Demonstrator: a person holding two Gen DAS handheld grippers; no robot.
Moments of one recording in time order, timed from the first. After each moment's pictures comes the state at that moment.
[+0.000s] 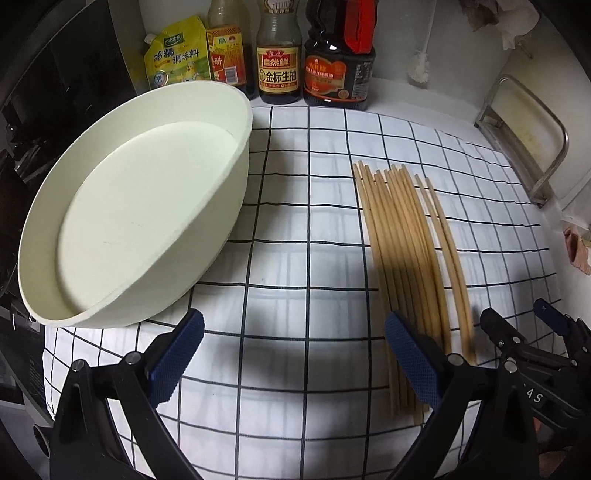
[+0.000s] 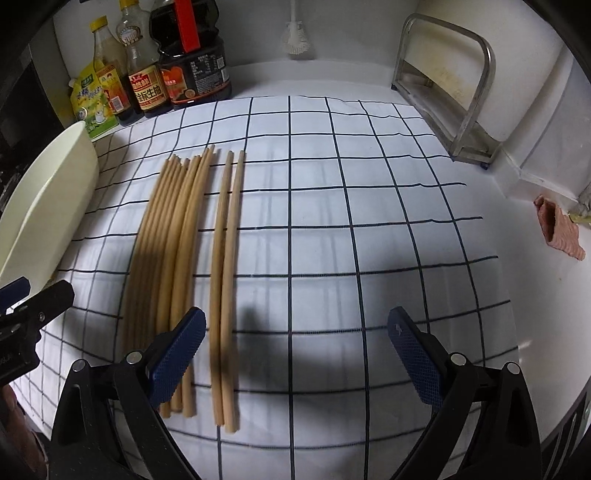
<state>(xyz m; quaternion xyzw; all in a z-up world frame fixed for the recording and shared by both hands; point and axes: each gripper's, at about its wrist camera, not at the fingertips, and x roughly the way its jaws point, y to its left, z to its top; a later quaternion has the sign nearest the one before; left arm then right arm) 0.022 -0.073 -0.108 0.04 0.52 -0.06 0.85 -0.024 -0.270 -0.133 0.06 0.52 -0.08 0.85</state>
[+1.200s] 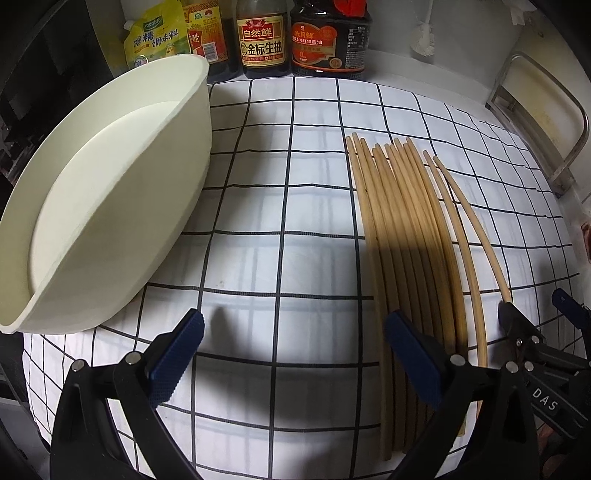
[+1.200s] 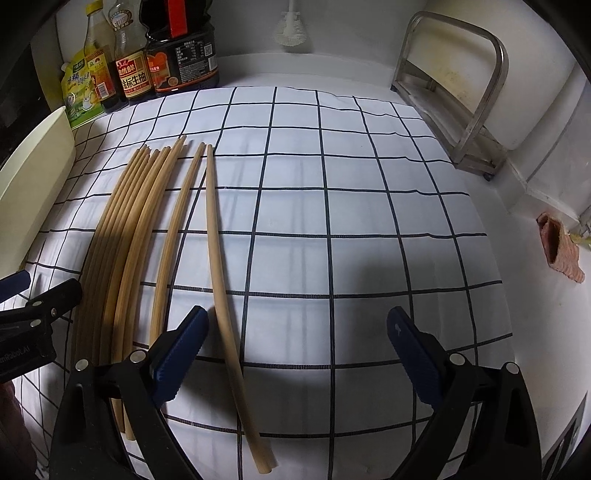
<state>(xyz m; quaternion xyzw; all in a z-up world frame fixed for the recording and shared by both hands) 0.038 -0.097 -0.143 0.05 0.54 -0.05 0.84 -0.012 -0.290 -0.153 0.02 0.52 -0.08 0.85</state>
